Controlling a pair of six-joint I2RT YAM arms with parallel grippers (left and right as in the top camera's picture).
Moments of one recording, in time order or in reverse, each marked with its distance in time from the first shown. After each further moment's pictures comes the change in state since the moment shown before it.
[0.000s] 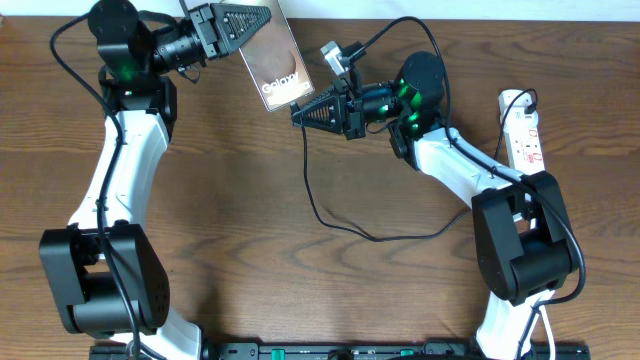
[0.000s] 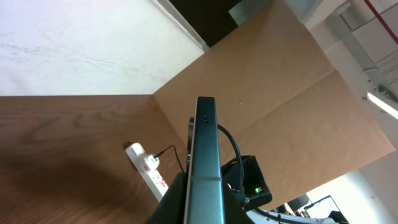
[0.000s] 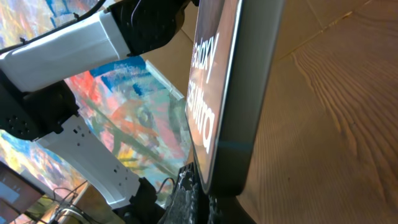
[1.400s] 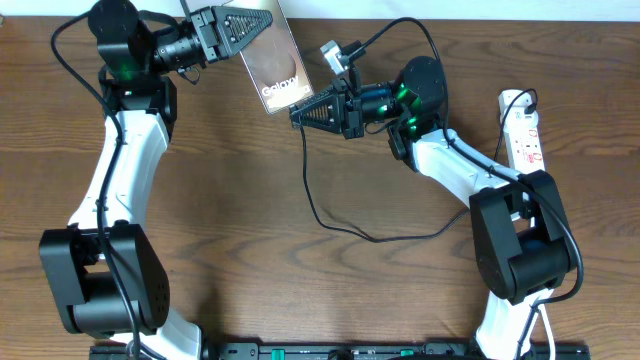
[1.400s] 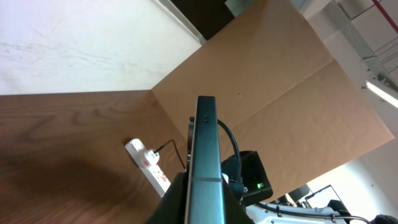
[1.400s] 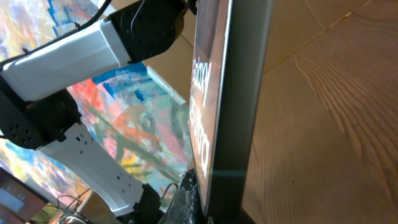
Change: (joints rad) left arm 0.000 0.000 0.000 -0.008 0.033 0.032; right arm 0.005 0.007 -0.008 0.076 0.022 0.089
